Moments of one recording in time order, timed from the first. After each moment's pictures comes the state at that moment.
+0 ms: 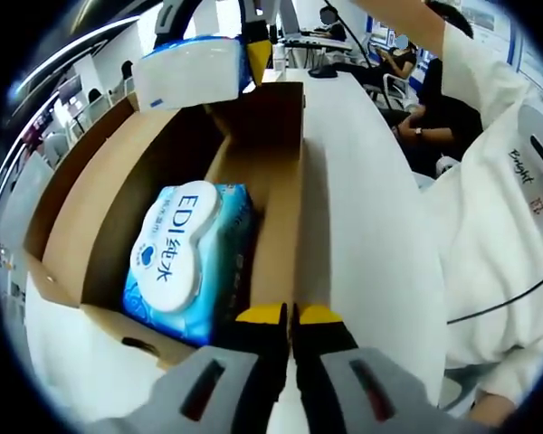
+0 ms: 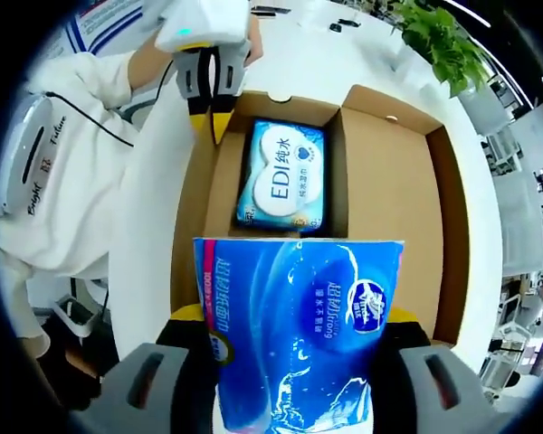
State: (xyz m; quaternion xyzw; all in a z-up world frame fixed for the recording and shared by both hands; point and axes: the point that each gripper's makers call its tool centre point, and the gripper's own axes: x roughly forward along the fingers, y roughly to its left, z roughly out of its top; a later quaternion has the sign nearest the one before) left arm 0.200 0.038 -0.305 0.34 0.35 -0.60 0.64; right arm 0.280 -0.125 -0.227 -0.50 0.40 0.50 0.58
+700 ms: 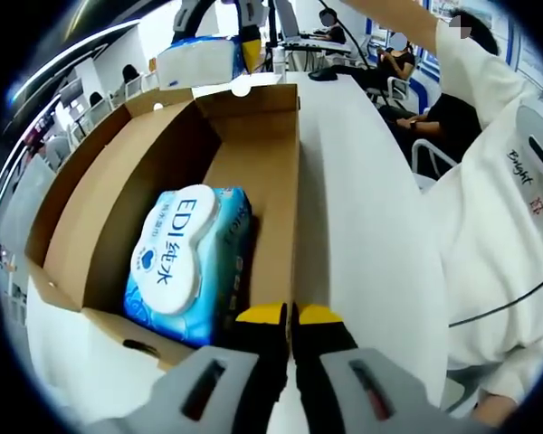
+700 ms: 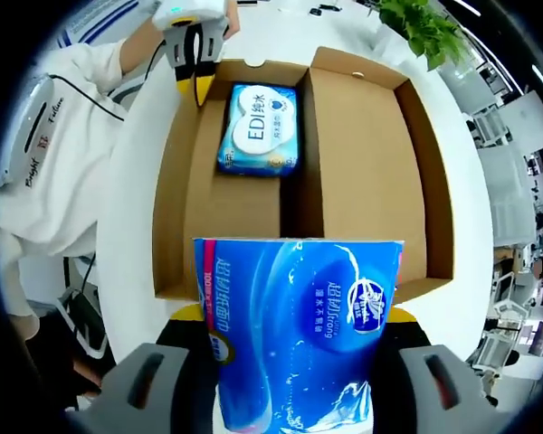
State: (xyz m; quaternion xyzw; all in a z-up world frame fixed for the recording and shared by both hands) left arm 0.201 0.037 -0.304 0.34 0.34 -0.60 0.64; right arm 0.304 -0.201 -0.224 -0.51 0.41 0.46 0.60
